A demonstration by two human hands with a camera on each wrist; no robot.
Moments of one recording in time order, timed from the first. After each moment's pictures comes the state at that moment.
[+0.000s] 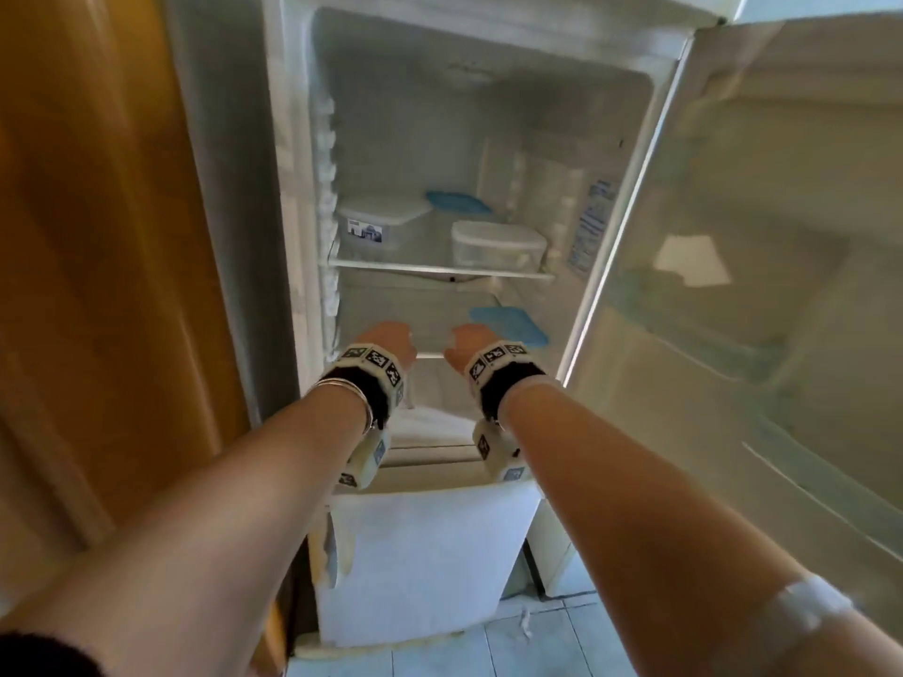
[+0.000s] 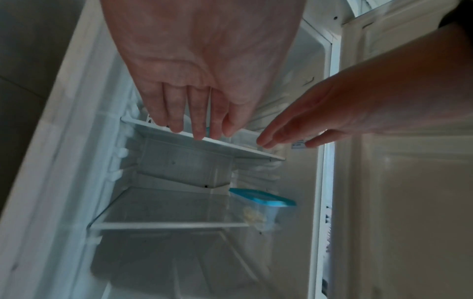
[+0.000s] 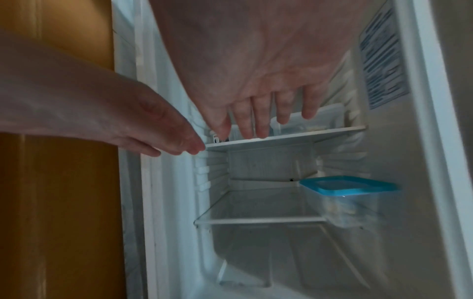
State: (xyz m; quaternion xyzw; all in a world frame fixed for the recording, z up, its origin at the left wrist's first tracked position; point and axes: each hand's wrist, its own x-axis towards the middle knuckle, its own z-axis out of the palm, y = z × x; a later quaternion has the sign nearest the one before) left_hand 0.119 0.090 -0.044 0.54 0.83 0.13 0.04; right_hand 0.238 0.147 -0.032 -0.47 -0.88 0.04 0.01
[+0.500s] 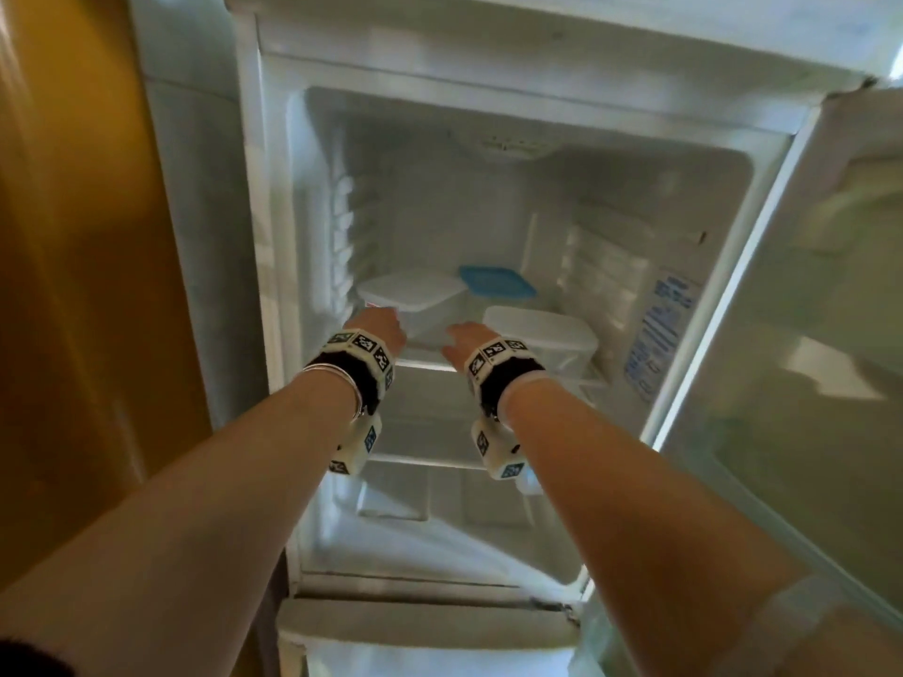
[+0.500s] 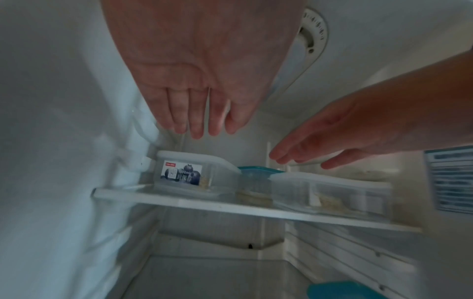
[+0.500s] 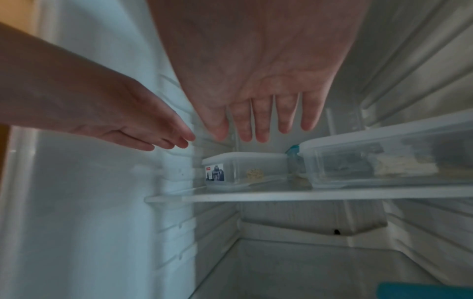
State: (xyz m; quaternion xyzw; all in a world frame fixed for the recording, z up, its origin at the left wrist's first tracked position) left_hand 0.023 0.228 0.038 0.45 0.88 0.17 0.00; right_hand 0.139 0.308 0.038 -0.38 -0.92 0.04 0.03
